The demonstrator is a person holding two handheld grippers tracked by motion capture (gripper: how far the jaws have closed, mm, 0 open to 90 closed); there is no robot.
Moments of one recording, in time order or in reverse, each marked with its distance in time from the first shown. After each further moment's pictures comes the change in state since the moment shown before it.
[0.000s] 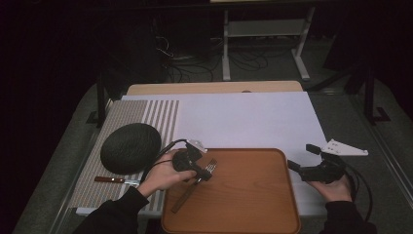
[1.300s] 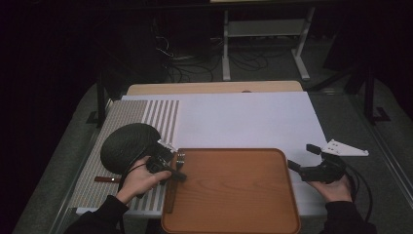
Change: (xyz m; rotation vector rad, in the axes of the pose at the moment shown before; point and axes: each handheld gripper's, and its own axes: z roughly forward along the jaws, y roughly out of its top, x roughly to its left) left arm 0.040 -0.068 -0.031 -0.040 0.051 -0.276; right arm 0.001 0.000 -0.001 -0.003 -0.004 0.000
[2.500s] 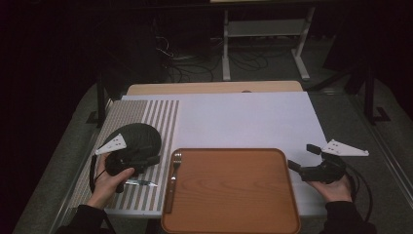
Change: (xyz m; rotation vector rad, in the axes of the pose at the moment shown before) left arm 0.033 -0.061 -0.079 -0.668 0.129 0.157; right arm 0.000 0.000 0.000 0.000 -0.001 0.003
